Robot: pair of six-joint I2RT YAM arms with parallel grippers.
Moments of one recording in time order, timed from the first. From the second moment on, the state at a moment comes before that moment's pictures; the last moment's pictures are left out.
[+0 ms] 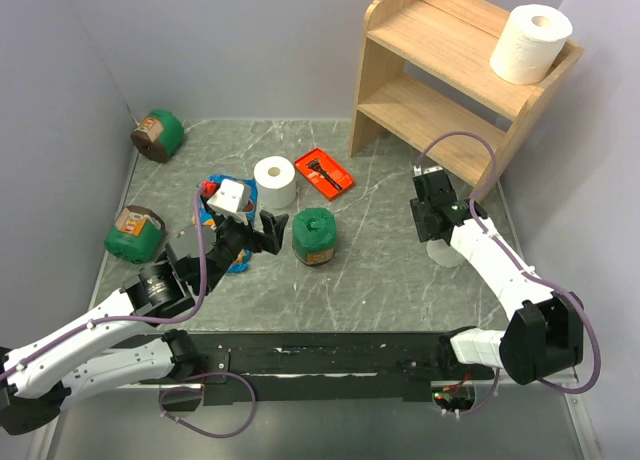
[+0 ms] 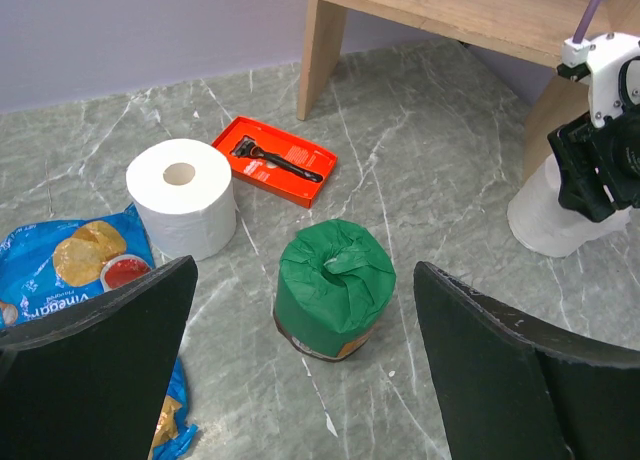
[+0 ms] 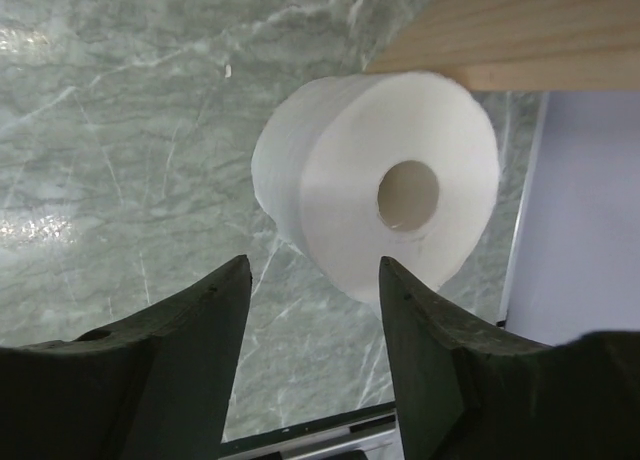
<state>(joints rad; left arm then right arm) -0.99 0.77 0.87 -0.16 -0.52 -0.18 0.30 1.26 1.00 -0.76 0.45 0.00</state>
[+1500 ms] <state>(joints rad) -0.99 0.79 0.87 -0.16 -0.52 -0.18 0.10 1.34 0.93 -0.60 0.25 -0.04</state>
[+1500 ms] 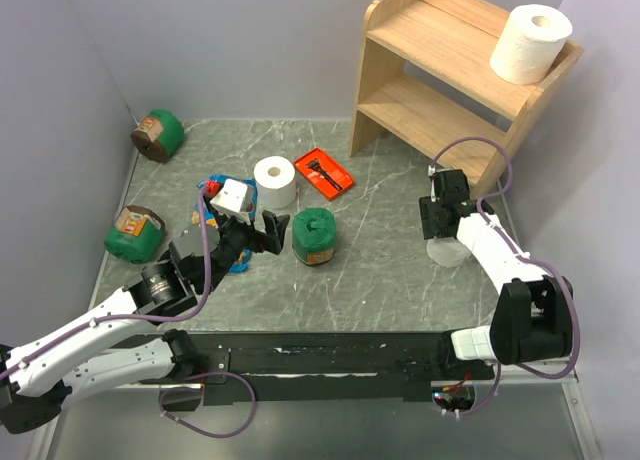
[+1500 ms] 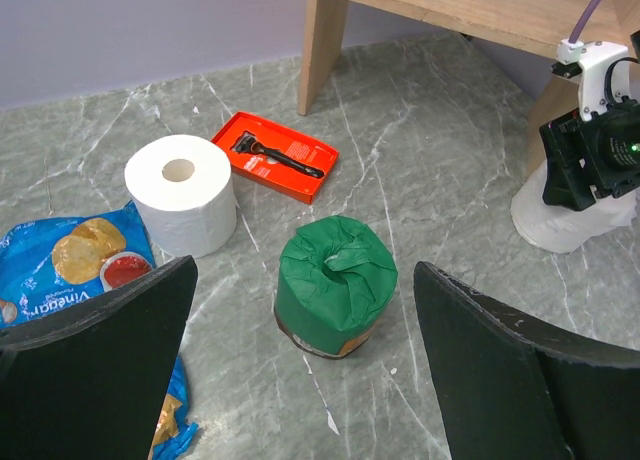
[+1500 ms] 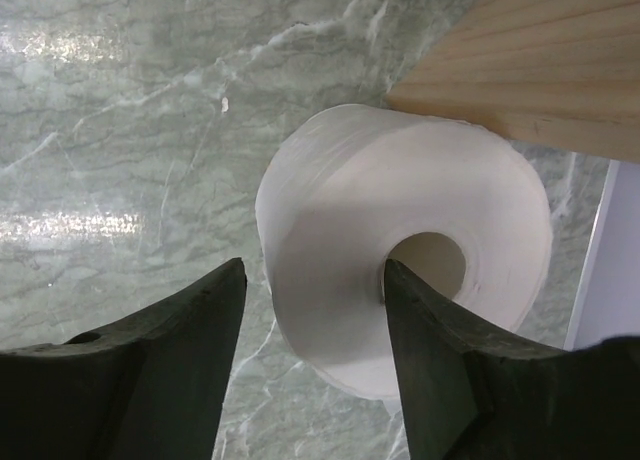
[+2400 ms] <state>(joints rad) -0.99 0.79 0.87 -0.16 -0.52 -0.18 0.43 1.27 1.04 -0.68 0.08 -0.16</state>
